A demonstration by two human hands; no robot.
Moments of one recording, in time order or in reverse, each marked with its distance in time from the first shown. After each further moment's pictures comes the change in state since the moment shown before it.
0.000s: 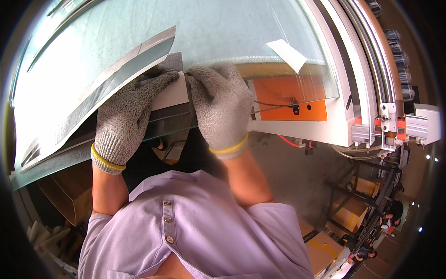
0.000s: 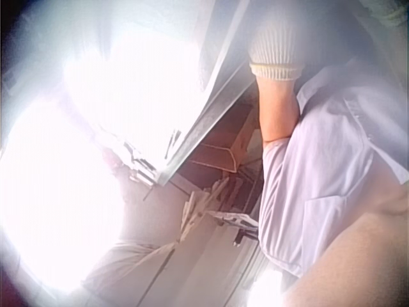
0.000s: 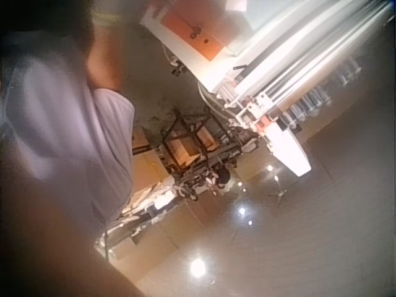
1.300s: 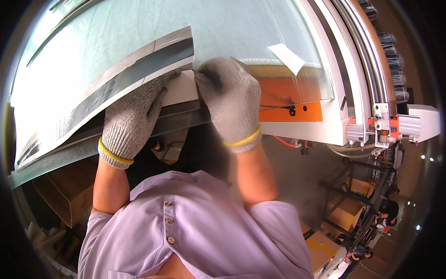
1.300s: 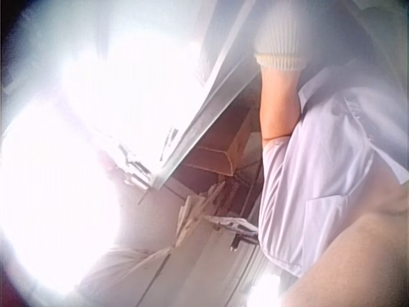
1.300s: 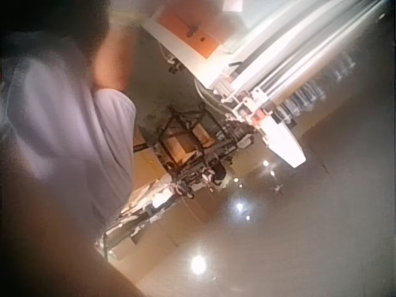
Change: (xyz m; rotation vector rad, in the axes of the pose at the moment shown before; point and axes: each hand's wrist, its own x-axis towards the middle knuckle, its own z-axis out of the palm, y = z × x) left_hand -0.002 0.000 0.004 -0.092 0.269 0.126; right_hand 0.013 -0.004 -0.009 0.033 -0.127 0.031
